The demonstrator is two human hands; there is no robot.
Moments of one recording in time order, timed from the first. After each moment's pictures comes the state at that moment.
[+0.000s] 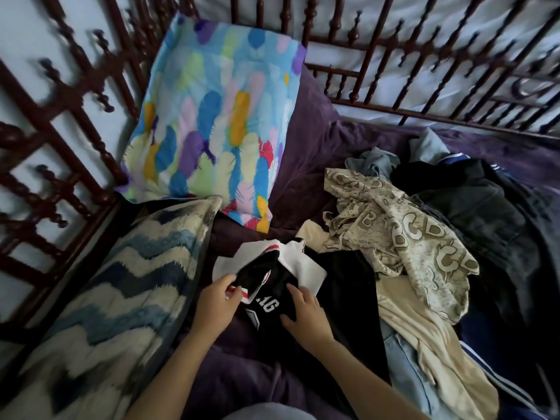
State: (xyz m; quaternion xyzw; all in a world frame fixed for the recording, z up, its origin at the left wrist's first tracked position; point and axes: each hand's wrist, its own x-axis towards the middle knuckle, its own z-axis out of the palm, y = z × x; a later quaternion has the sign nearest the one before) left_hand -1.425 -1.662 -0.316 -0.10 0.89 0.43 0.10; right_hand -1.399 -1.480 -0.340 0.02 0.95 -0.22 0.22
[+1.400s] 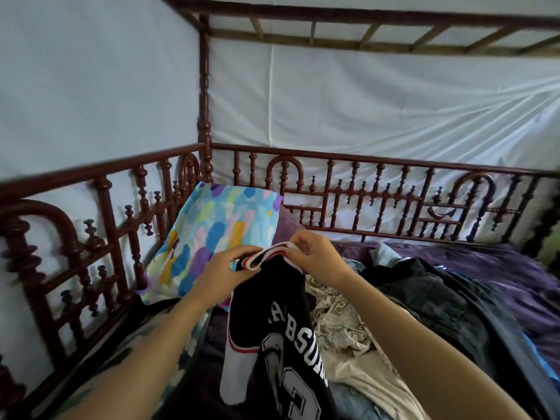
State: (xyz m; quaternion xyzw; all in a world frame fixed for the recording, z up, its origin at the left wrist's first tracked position) left_hand -1.391 -1.660 -0.096 0.26 0.80 0.52 -0.11; right_hand -1.379 -1.459 -0.052 -0.19 0.89 -0.41 -0.10
